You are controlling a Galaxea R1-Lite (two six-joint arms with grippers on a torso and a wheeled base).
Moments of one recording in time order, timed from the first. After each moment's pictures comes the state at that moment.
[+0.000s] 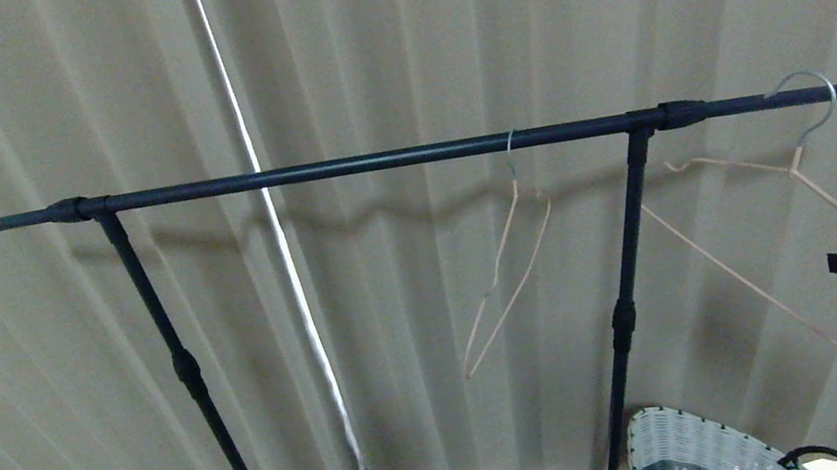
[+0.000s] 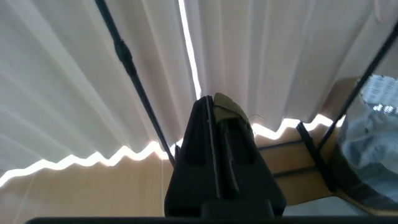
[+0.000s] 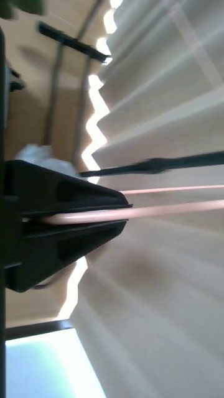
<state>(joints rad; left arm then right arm) -0.22 0.69 -0.20 -0.21 0.06 0.13 0.04 1.20 -0.52 -0.22 -0.04 0.01</state>
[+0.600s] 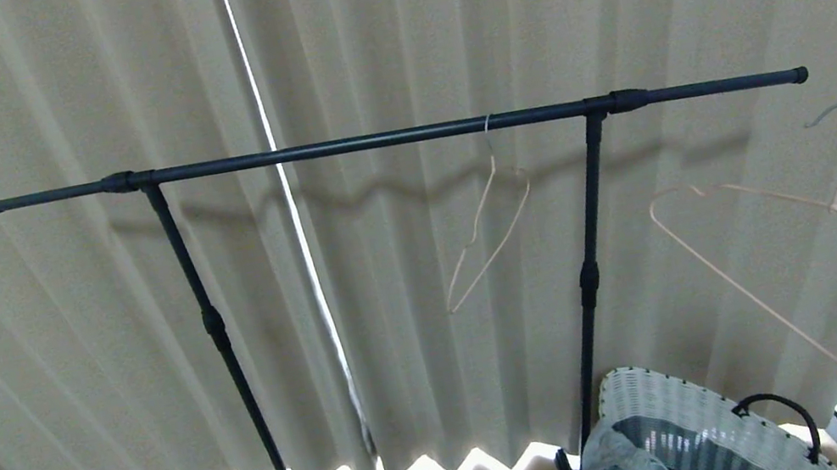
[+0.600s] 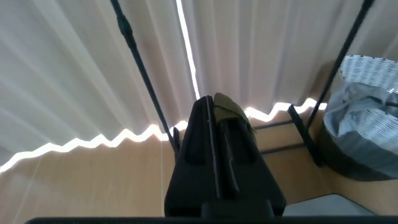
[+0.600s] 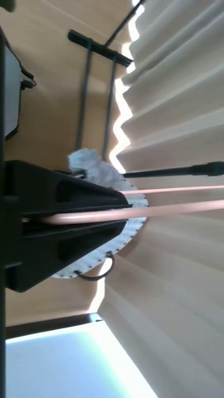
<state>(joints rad) -0.22 0.68 -0.19 -0.21 0.06 0.13 0.03 1.07 -0.39 -0.22 -0.03 0.01</state>
